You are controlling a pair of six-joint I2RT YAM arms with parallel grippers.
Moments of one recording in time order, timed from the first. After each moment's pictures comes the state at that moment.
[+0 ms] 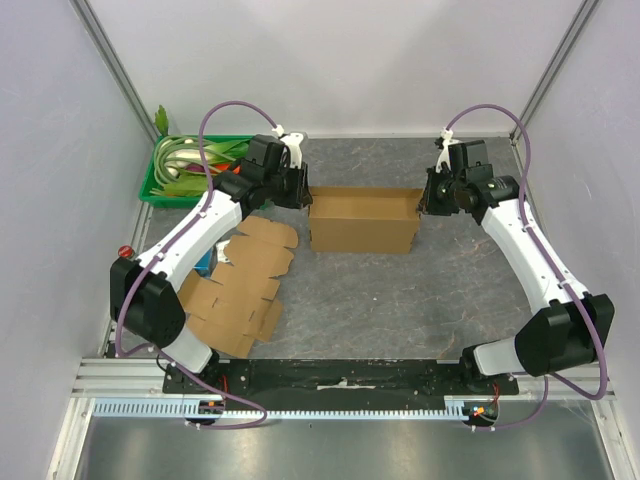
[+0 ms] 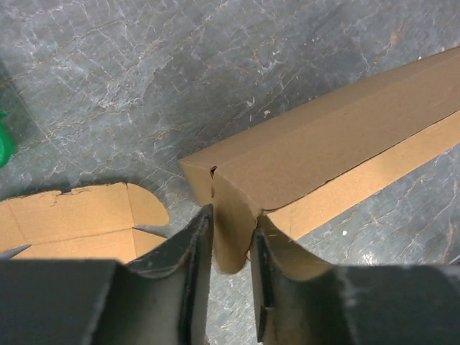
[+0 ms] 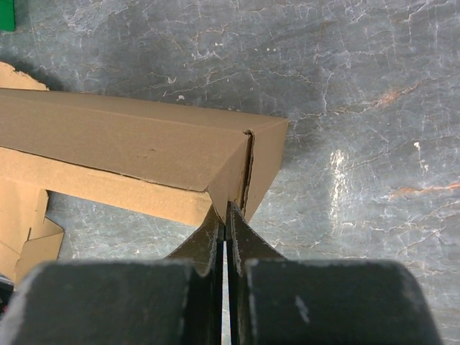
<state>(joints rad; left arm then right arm) -0.48 1.58 1.43 -0.55 0.17 -0.21 0.21 1.40 1.32 -0.76 -0.14 0.30</state>
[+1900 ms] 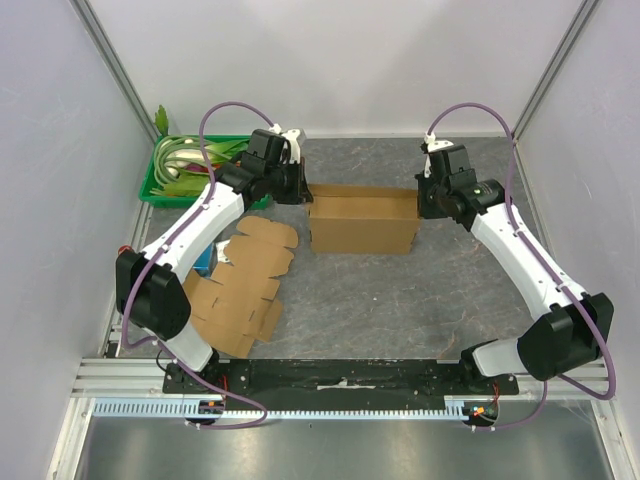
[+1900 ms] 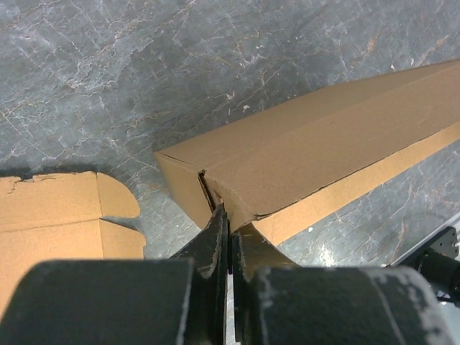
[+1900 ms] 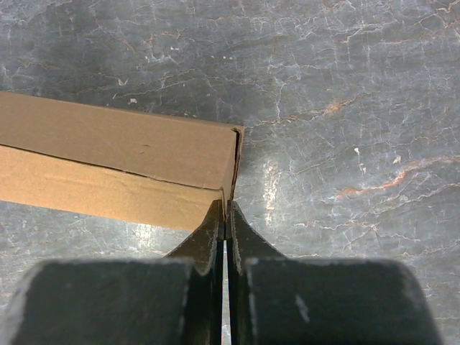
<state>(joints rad) -0.47 1.64 1.51 -0.62 0.25 -0.31 0.32 1.39 1.32 -0.75 0.09 0.21</state>
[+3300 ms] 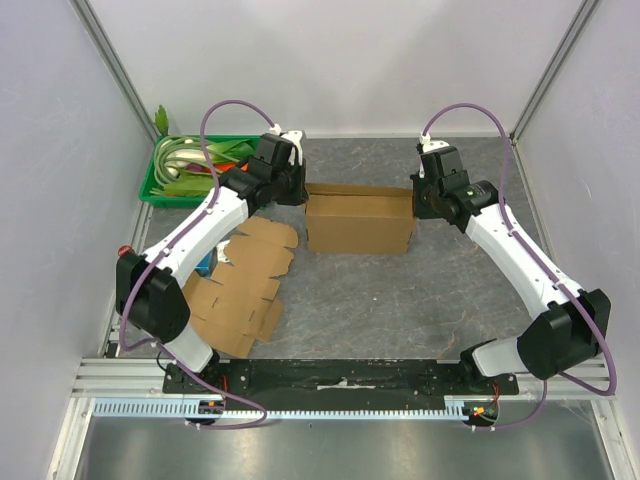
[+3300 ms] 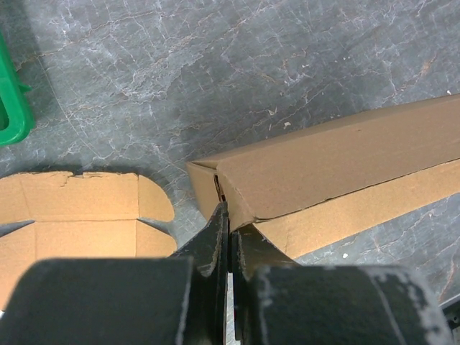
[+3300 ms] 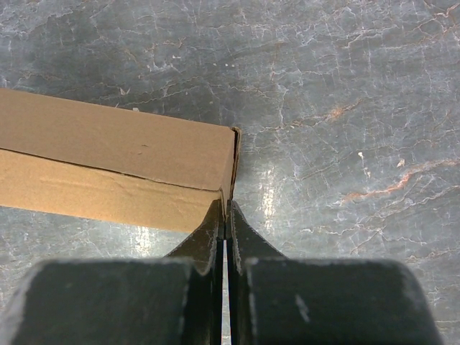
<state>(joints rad) -0.51 1.63 1.48 -0.59 0.02 -0.32 0.37 1.40 1.31 -0.72 0.17 0.25</state>
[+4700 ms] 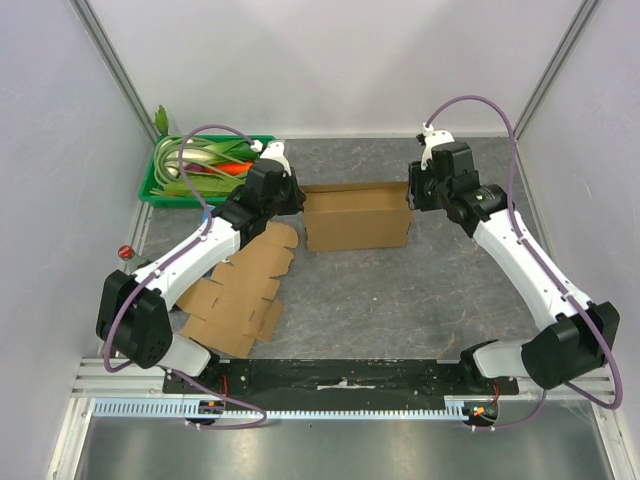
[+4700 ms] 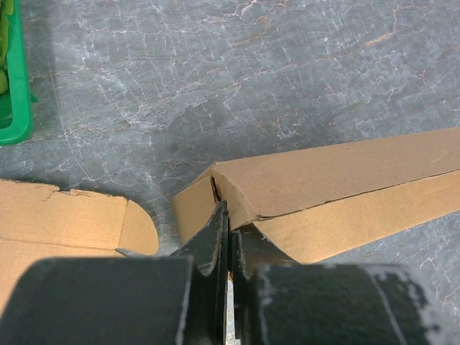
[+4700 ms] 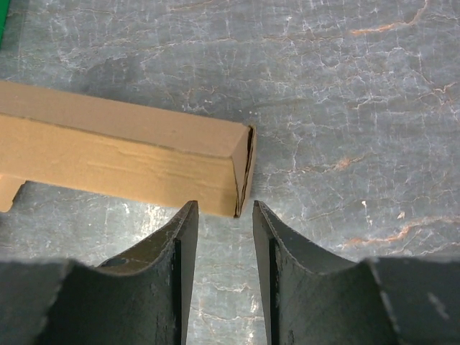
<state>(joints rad) -0.53 1.47 1.15 -0.20 -0.10 -0.48 0.35 1.33 1.28 -0.60 0.08 0.17</state>
